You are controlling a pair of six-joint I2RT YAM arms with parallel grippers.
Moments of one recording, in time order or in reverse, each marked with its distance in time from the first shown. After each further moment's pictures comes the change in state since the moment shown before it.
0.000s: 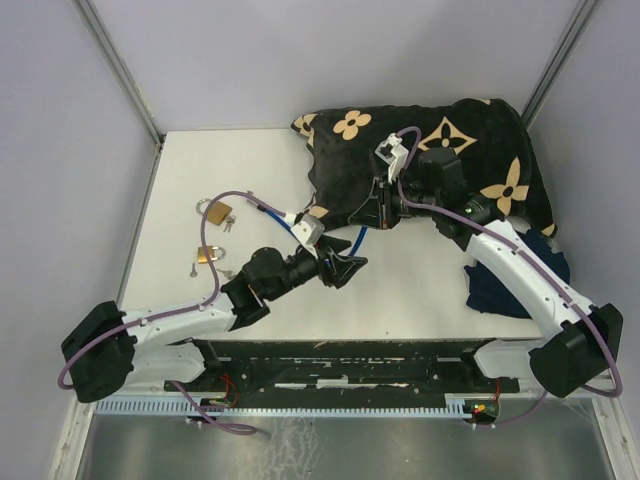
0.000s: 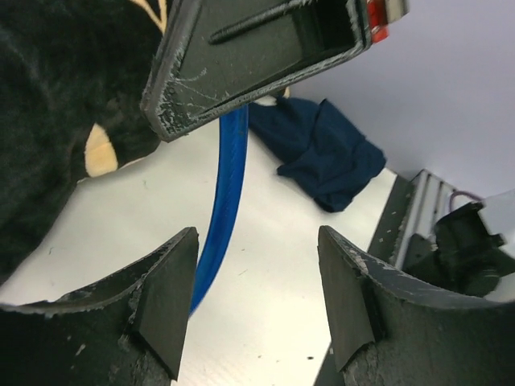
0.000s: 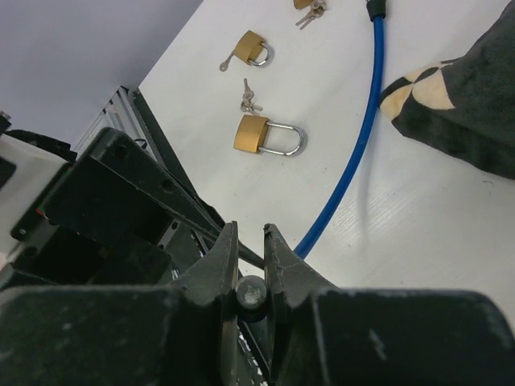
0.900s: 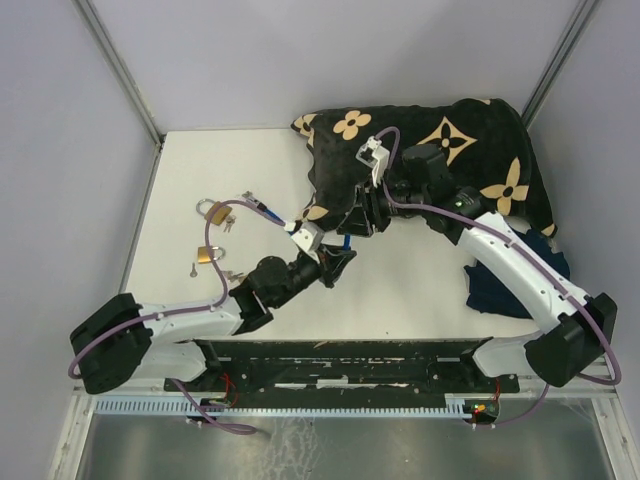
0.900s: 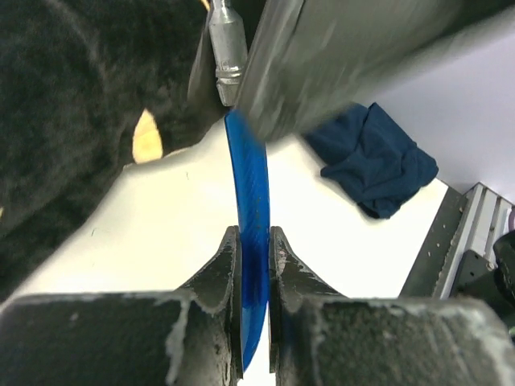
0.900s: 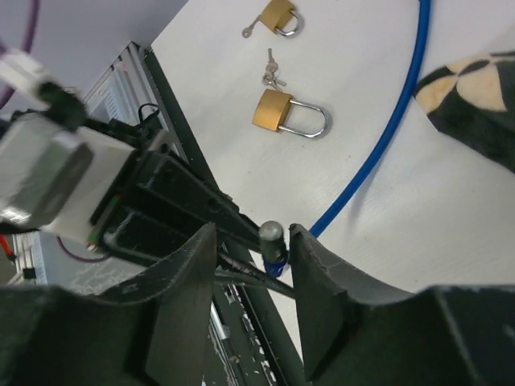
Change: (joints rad) left arm -0.037 0.123 -0.031 0.138 -0.177 0.060; right arm 0.081 0.061 0.072 -0.105 0.015 -0.071
